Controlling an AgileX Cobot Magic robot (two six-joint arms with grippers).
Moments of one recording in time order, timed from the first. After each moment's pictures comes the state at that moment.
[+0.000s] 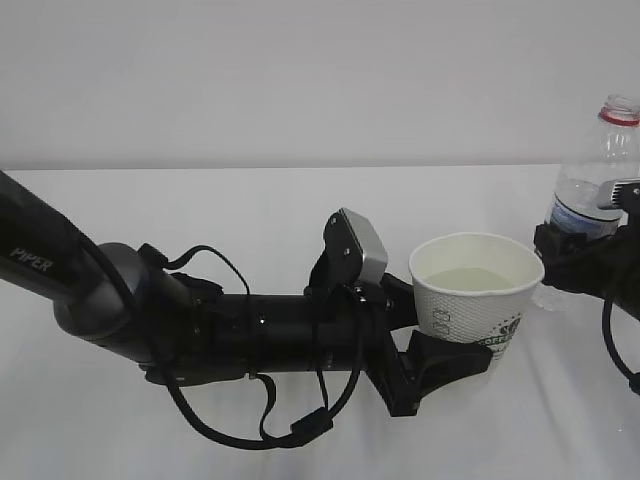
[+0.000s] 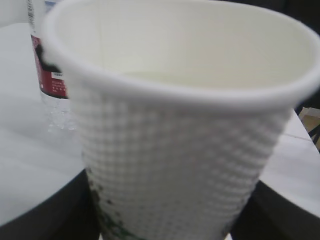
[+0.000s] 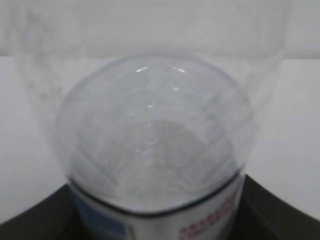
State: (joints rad) left arm -0.74 2.20 -1.00 0.79 -1.06 -0.54; right arm 0.04 1.84 -0.45 -0.06 -0.95 0.04
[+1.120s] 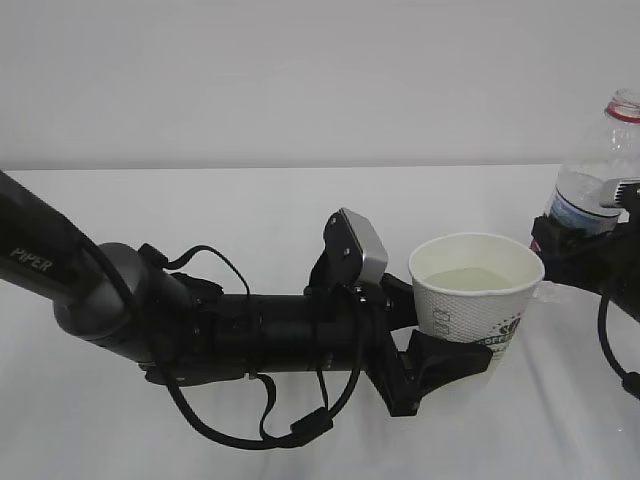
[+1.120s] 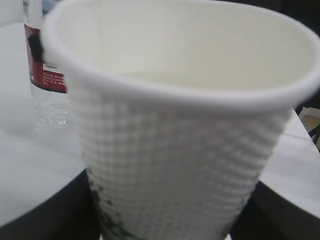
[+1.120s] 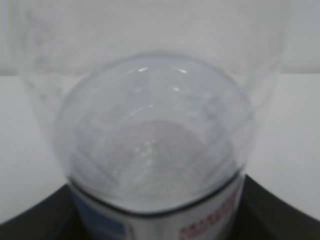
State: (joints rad) left arm -0.74 2.20 -1.00 0.79 -1.06 -0.54; right arm 0.04 1.88 -0.45 -0.06 -1.05 0.06
